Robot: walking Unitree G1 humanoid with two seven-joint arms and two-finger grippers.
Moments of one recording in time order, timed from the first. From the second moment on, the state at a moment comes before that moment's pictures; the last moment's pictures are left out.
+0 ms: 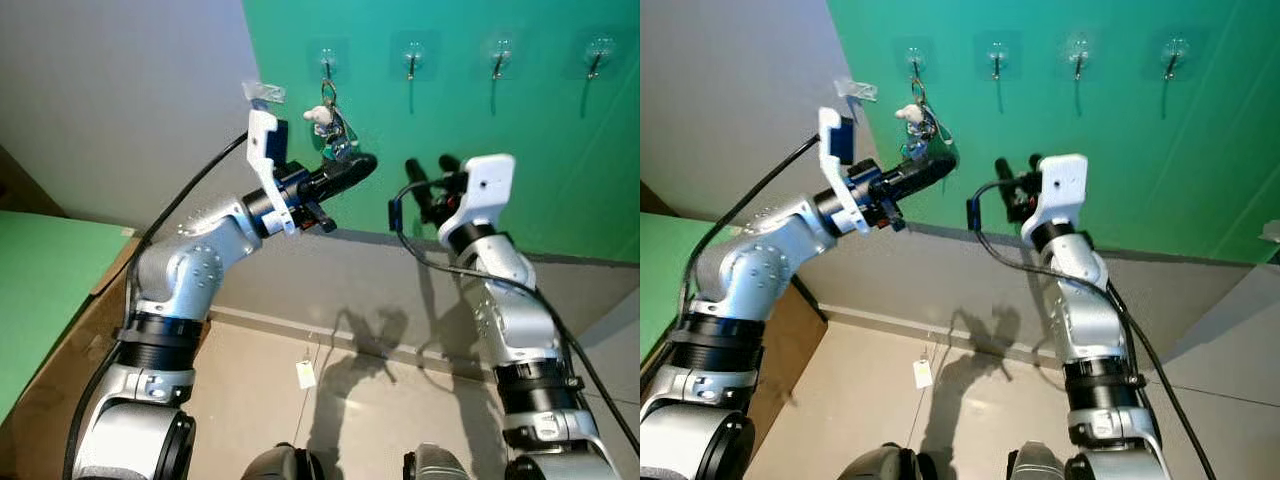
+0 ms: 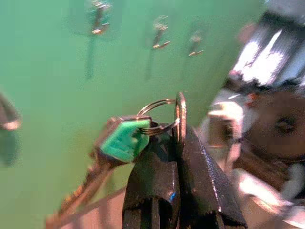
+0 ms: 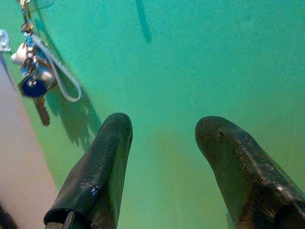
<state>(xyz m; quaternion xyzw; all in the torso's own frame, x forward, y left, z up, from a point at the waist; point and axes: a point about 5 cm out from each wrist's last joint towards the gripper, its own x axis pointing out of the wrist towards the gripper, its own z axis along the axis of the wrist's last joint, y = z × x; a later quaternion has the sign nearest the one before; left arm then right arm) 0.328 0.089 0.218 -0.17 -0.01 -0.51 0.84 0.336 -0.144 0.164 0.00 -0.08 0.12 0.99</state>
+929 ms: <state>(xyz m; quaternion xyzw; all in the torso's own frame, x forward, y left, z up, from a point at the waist) 0.330 0.082 0.216 0.00 -0.06 -0.50 0.86 0.341 -0.155 0.198 0.01 -0.13 0.12 0.98</state>
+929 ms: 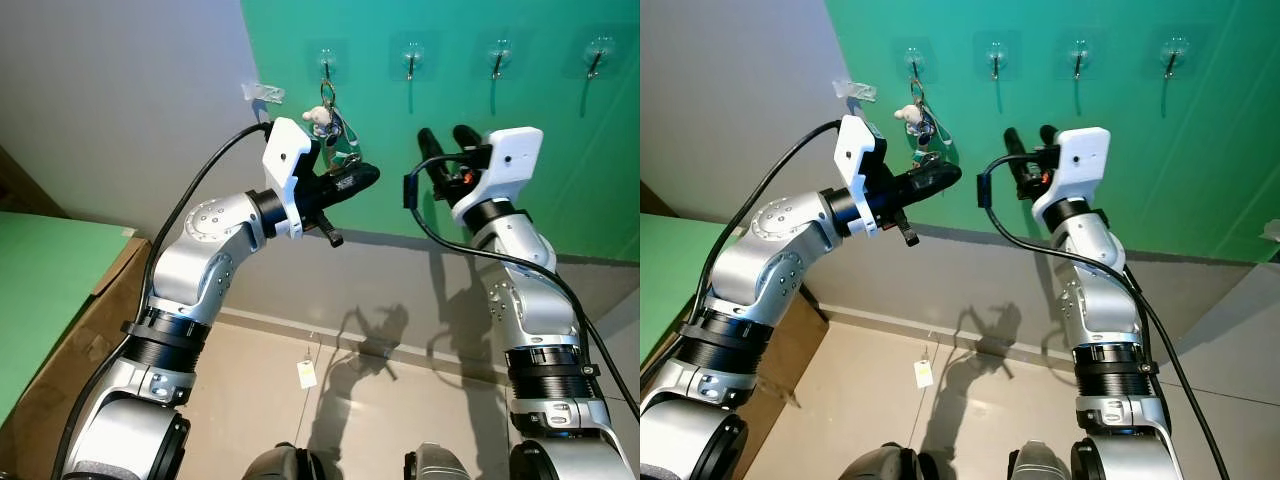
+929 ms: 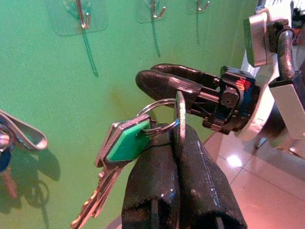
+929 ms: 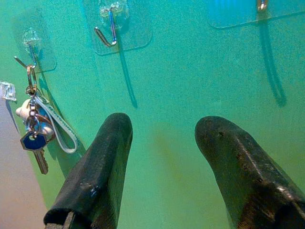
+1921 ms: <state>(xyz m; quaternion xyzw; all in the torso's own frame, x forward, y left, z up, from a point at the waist) 0.303 0.135 0.194 -0.14 0.01 -0.57 0.81 0.319 -0.188 0.184 -0.01 0.00 0.34 0.94</state>
